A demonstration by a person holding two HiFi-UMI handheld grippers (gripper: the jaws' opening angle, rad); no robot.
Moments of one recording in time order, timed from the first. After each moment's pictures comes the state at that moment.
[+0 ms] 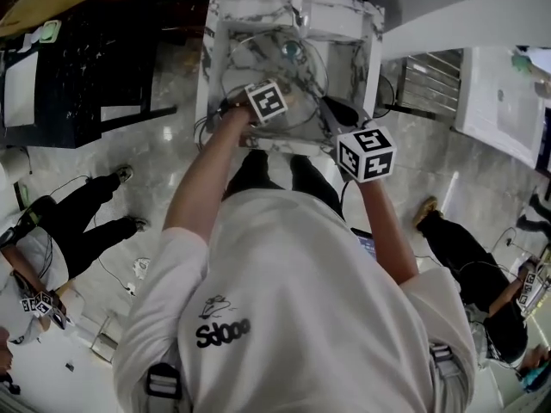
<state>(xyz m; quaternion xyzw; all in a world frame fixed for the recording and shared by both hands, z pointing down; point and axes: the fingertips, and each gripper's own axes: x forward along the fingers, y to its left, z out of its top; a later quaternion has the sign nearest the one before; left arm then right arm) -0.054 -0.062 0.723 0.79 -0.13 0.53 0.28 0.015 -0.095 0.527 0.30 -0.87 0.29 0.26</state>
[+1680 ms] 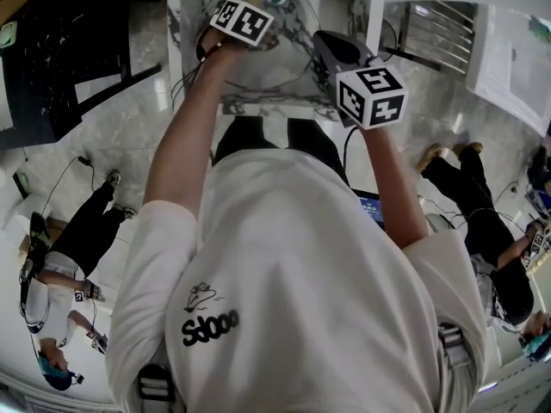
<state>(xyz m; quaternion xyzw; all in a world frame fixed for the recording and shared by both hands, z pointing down) -0.127 -0.185 0.728 0.68 -0.42 0.52 0.29 0.016 -0.141 0.548 0.30 -0.86 0.31 0.26</state>
